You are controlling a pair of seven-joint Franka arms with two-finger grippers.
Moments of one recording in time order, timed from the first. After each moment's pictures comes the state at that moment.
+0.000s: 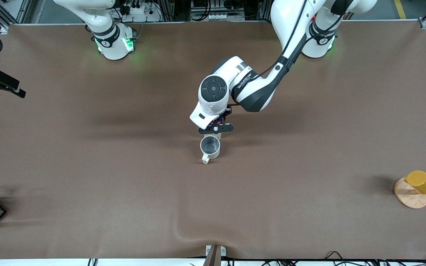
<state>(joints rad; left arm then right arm) -0.71 0.70 -0.12 -1.31 -0.11 1.88 -0.87 -0.08 -0.13 -0.10 -1.81 0.10 1.69 -0.20</state>
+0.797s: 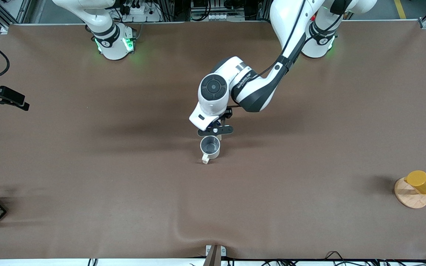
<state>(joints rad) -0.73 0.70 -0.10 -1.29 -0.09 1.92 -0.86 -0.02 0.04 -0.09 -1.57 0.03 1.56 -0.07</state>
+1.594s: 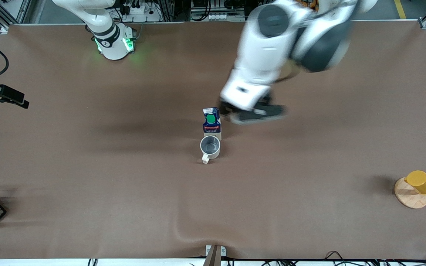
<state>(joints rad) -0.56 0.38 0.00 -1.26 0.00 1.79 -0.82 -0.02 0.04 -0.10 -1.57 0.03 1.54 -0.07</state>
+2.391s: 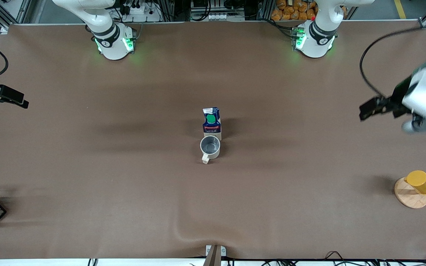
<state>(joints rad) -0.14 0.09 0.00 -1.43 0.00 1.51 -0.17 -0.02 0.04 -0.10 -1.57 0.03 1.54 -0.07</state>
